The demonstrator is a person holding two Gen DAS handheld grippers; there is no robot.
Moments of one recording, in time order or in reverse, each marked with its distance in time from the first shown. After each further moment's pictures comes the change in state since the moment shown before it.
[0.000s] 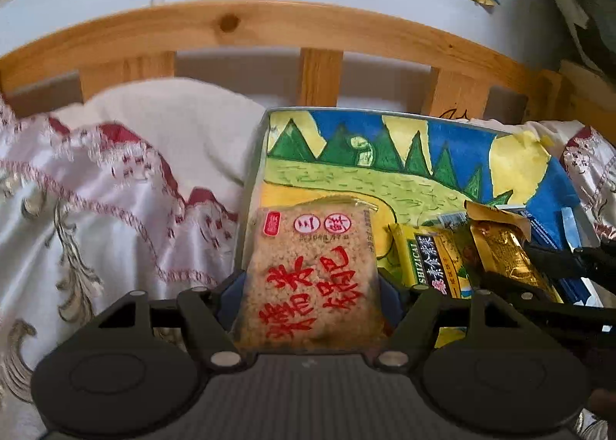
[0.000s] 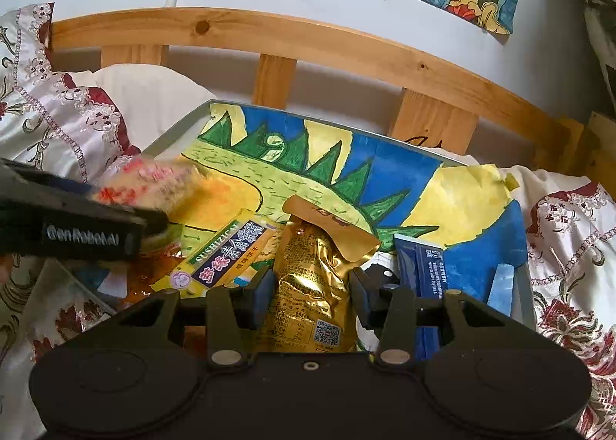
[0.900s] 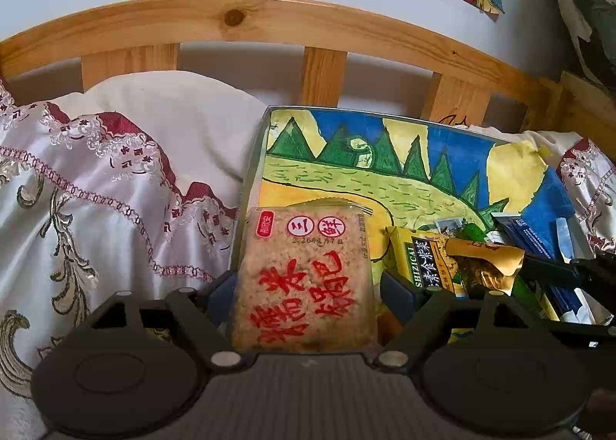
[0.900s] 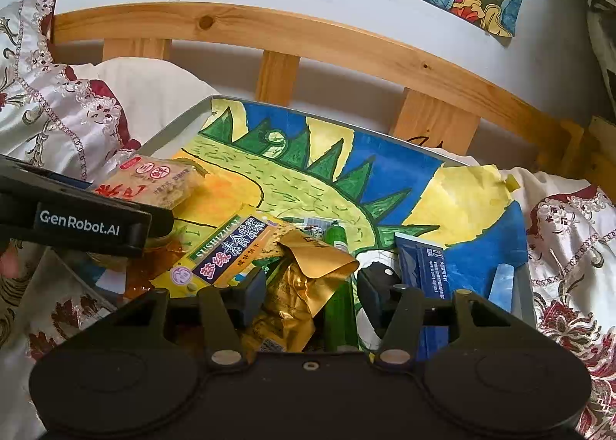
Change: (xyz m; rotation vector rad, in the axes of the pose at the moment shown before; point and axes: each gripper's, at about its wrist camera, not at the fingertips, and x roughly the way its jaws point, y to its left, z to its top) left arm -0.001 0.003 0.005 -0.032 0.017 -0.020; right arm 0.001 0.002 -0.001 -0.017 0.005 -0.009
